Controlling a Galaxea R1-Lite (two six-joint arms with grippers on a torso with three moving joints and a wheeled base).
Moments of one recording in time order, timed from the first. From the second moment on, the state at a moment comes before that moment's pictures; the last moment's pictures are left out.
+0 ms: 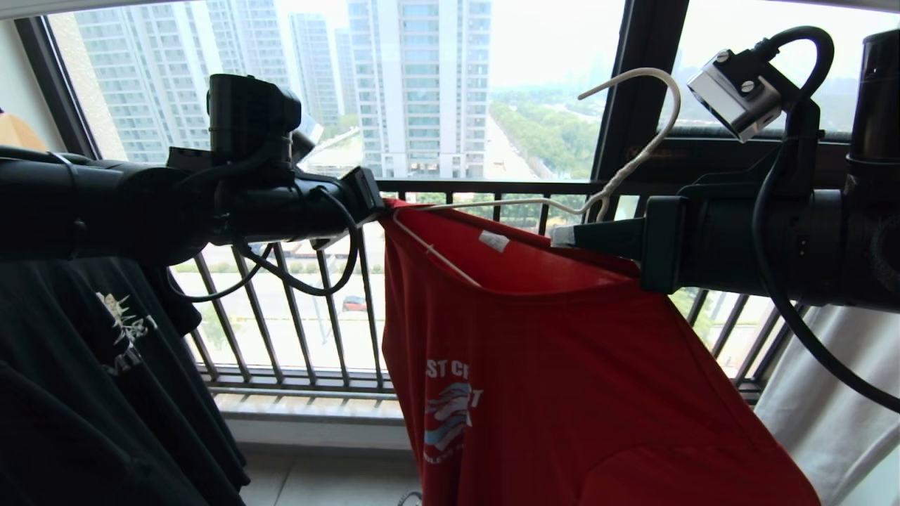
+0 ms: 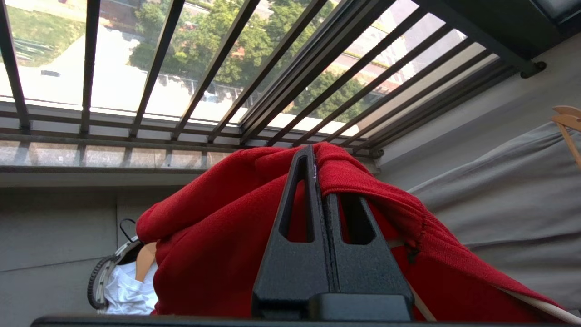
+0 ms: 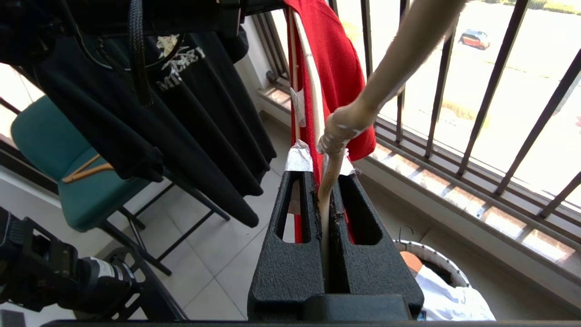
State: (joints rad) left arm -0.38 1.80 -1.46 -0.08 -0.18 -0.60; right arm 0.64 1.44 -1.19 -0.05 0.16 0.26
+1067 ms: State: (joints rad) left arm -0.29 1.85 -1.28 -0.56 -0.51 -0.94; right arm 0.62 1.43 -1.18 -0.05 0.16 0.23
